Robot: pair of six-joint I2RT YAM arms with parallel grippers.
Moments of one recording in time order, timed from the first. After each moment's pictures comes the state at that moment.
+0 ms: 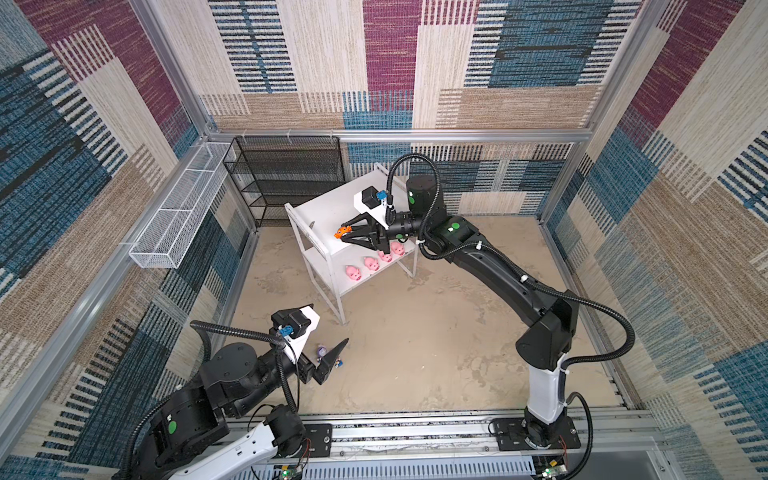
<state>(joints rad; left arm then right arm) -0.94 0.40 0.95 -0.76 -0.23 0.10 0.70 1.97 2.07 -0.31 -0.87 -0.29</state>
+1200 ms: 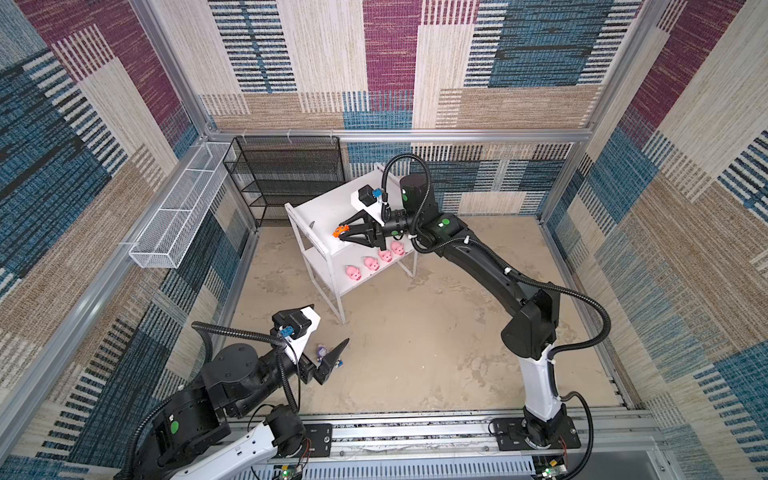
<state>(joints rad) -0.94 0.39 0.93 -0.75 -0.23 0.10 0.67 2.09 2.18 -0.30 -0.94 -0.28</state>
